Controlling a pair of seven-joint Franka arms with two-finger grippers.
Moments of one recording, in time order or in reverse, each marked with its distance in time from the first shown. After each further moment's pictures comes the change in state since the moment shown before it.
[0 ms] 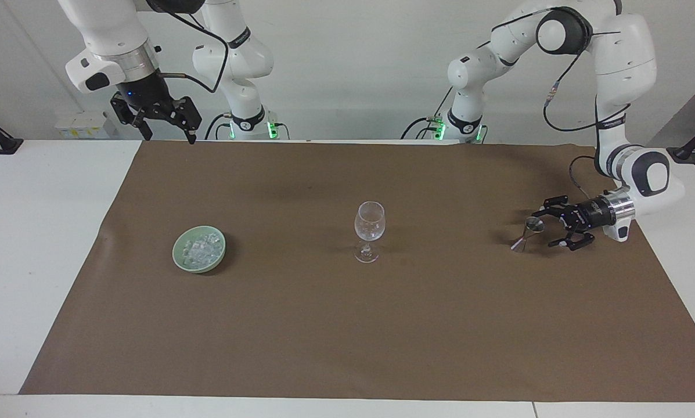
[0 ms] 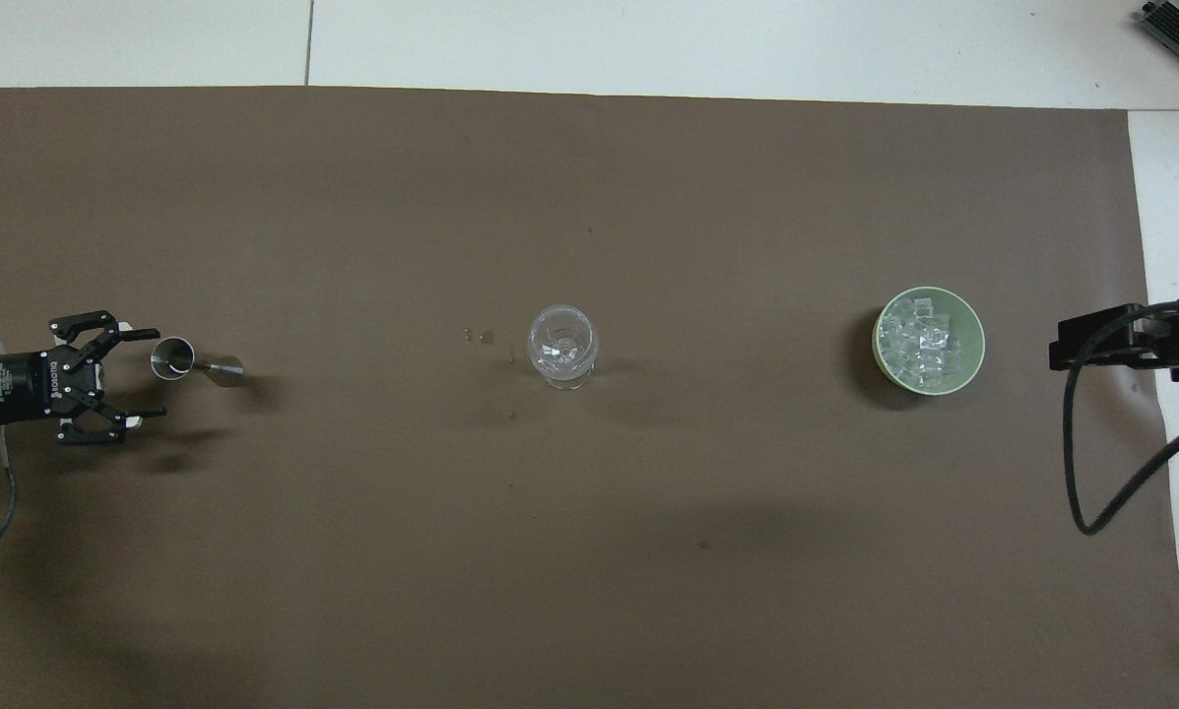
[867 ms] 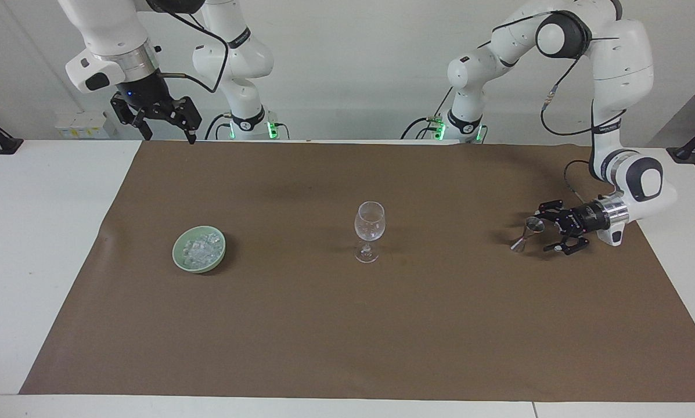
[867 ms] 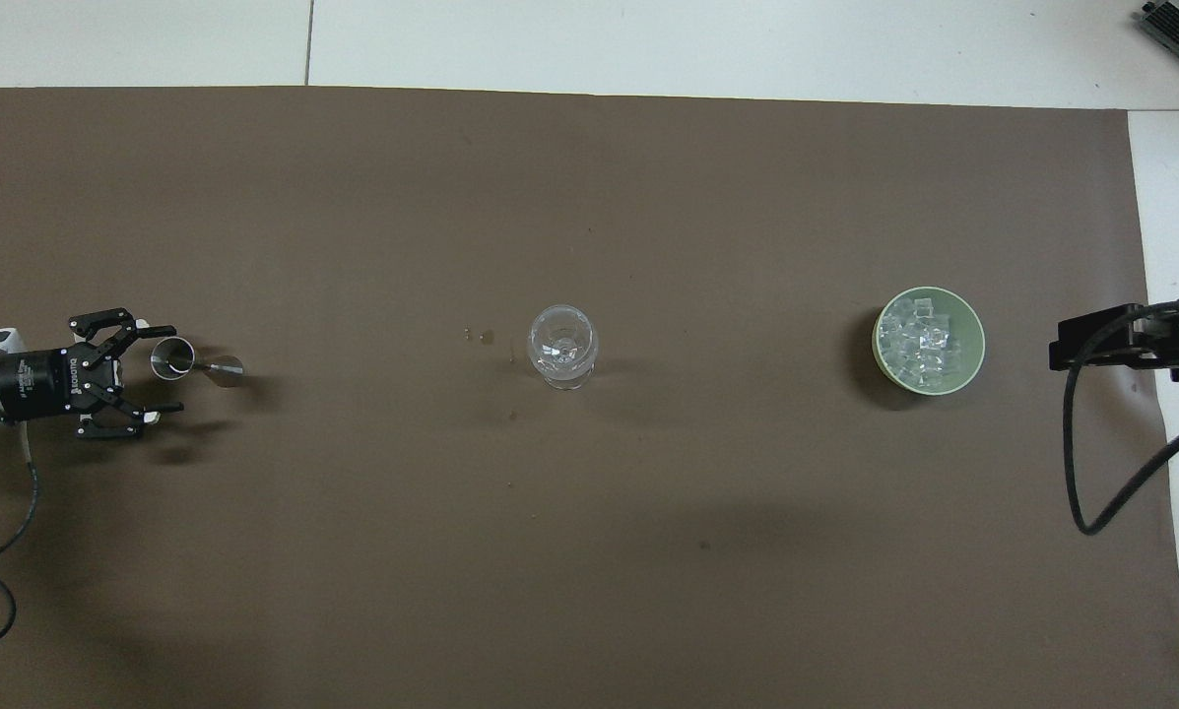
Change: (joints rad) left arm -0.019 0.028 -0.007 -0.003 -0.025 0.019 0.012; right arm 0.000 0.000 0.000 0.000 0.000 0.000 0.000
